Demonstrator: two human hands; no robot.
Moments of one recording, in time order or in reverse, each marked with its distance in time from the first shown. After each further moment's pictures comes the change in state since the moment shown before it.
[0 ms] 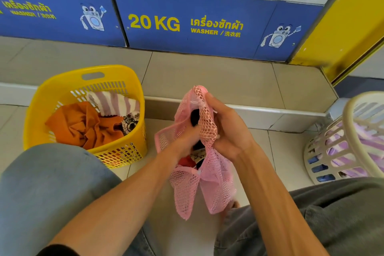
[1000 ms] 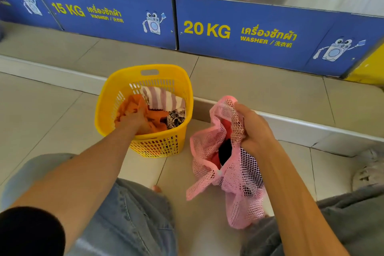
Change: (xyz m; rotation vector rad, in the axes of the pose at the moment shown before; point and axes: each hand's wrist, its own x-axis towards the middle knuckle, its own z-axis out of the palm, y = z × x) left_hand 0.053 -0.139 -0.257 0.845 0.541 -0.207; right_hand 0.032 0.028 0.030 -0.241 0.196 0.008
